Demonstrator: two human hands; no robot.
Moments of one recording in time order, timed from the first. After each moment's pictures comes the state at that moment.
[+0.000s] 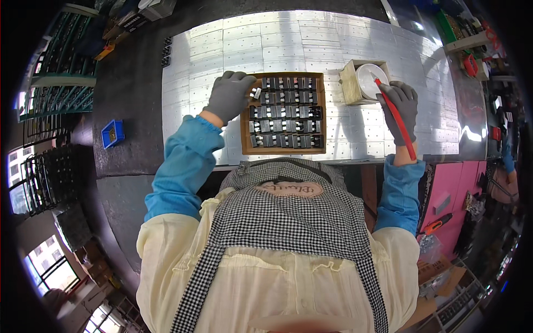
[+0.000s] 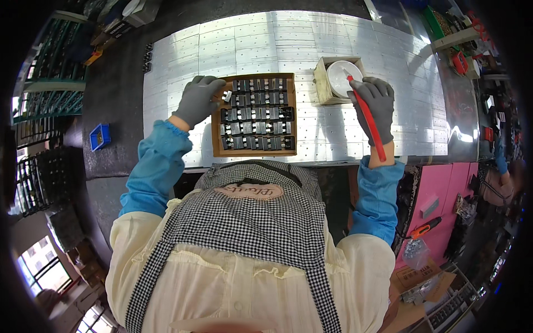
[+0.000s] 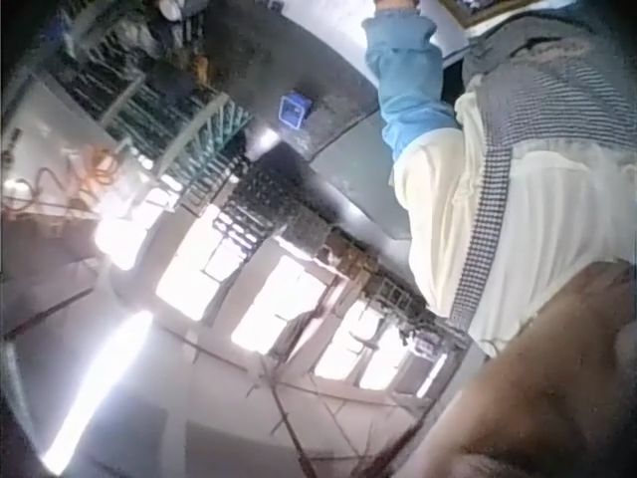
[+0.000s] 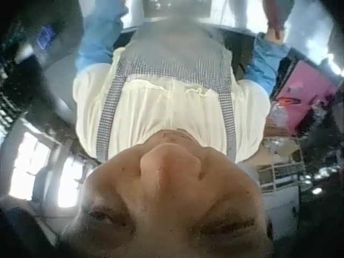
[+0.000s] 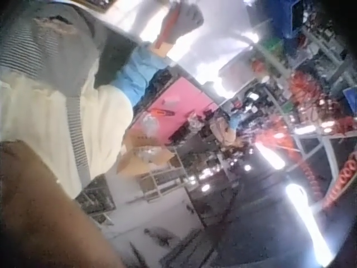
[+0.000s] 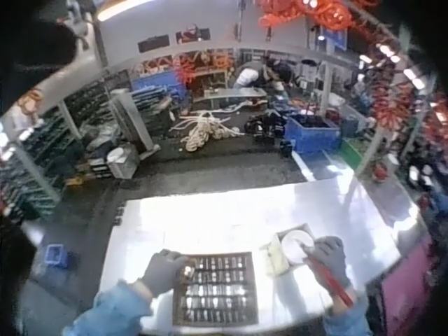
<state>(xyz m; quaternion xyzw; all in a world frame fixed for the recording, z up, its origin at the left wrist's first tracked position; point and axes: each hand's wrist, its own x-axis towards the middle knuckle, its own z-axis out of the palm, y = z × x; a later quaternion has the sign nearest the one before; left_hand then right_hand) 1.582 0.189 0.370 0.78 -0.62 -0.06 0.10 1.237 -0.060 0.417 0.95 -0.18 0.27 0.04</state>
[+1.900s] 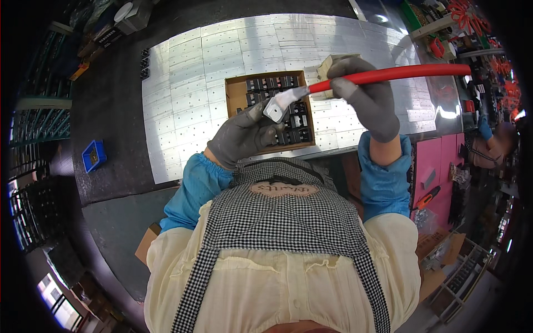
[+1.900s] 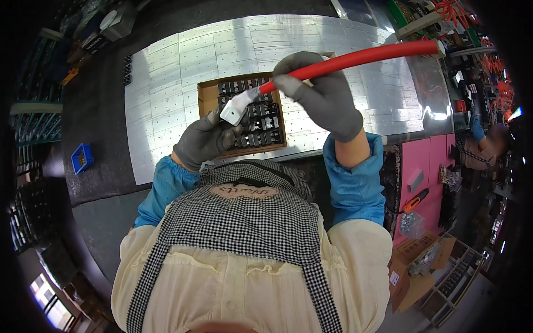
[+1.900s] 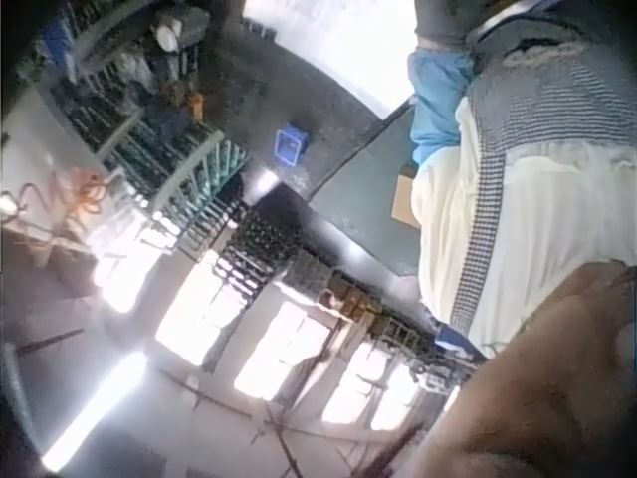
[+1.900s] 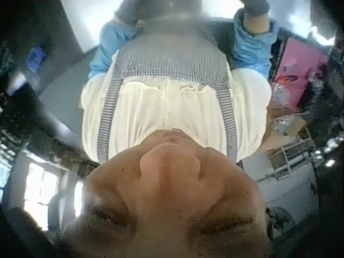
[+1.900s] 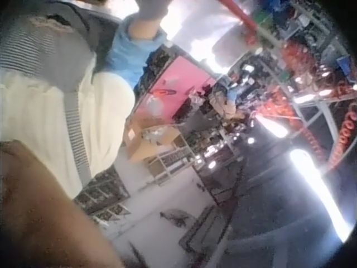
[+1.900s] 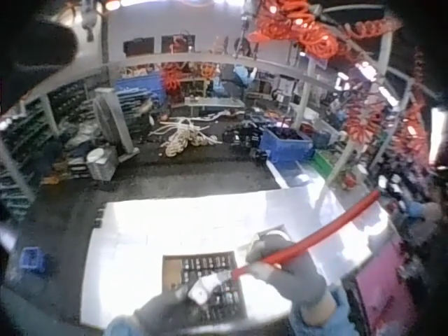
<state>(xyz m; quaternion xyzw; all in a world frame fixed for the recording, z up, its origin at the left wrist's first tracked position) 1.508 0.225 0.389 0.07 -0.06 -0.79 0.60 1.316 0.053 0.529 0.80 -0.17 0.26 -0.52</state>
